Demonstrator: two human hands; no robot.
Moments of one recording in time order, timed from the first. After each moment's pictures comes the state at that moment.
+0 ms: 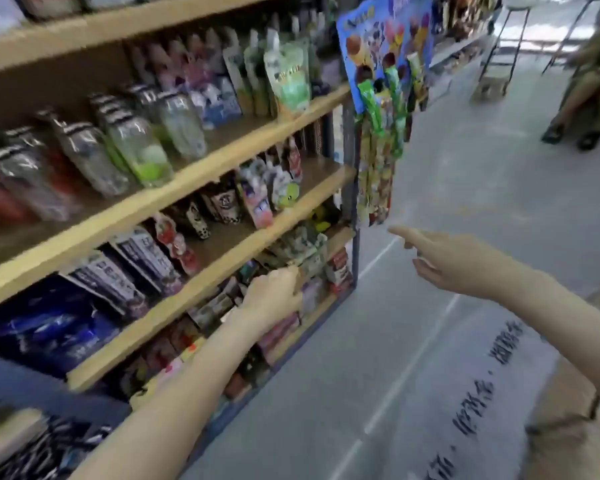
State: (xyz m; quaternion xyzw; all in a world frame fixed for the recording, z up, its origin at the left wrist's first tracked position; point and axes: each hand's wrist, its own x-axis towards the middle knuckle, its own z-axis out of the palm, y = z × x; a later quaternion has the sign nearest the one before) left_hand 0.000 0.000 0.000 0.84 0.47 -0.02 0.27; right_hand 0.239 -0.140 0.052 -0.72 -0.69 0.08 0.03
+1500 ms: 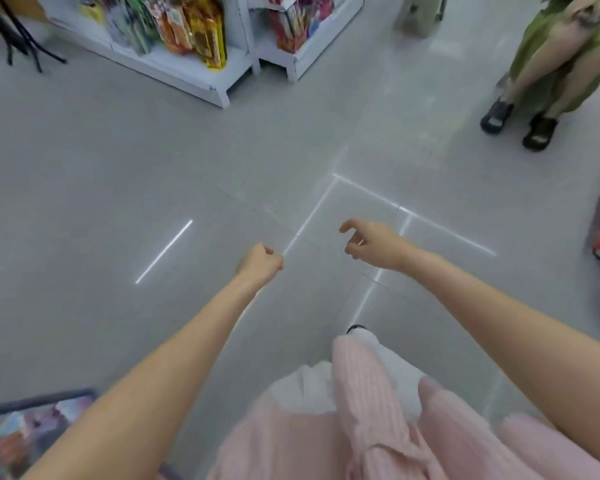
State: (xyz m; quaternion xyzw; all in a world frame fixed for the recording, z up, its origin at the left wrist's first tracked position) left_hand 1.222 0.643 -0.135 0.64 0.59 -0.05 0.49; right_hand 1.400 0.531 -0.116 -0.78 -0.45 0.40 0.16
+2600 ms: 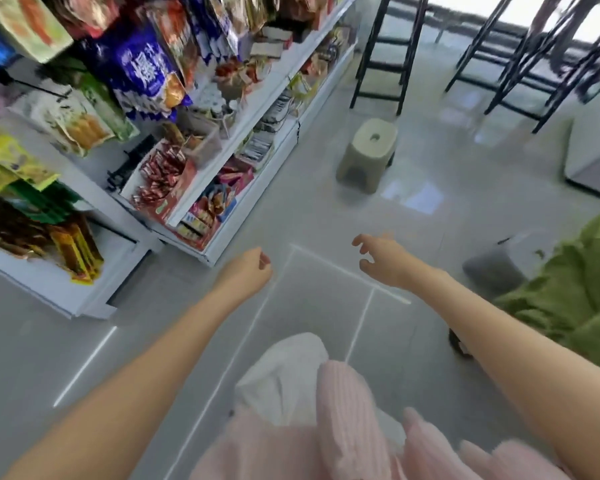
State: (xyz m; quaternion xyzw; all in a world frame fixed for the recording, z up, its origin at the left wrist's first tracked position) left_hand 2.181 1.377 -0.127 0.84 0.41 -0.13 0.32; right_hand 2.368 1.209 -0.100 -0.84 -0.43 0.33 0.07
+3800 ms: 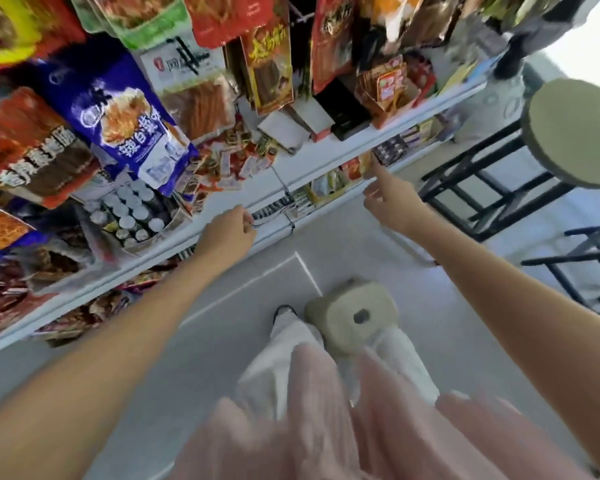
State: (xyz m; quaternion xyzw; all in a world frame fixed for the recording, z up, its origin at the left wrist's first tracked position) left_hand 2.844 1.859 -0.162 0.71 0.62 -0.01 0.33; right_hand 3.097 1.828 -0.118 -0.74 -0.59 0.30 0.09
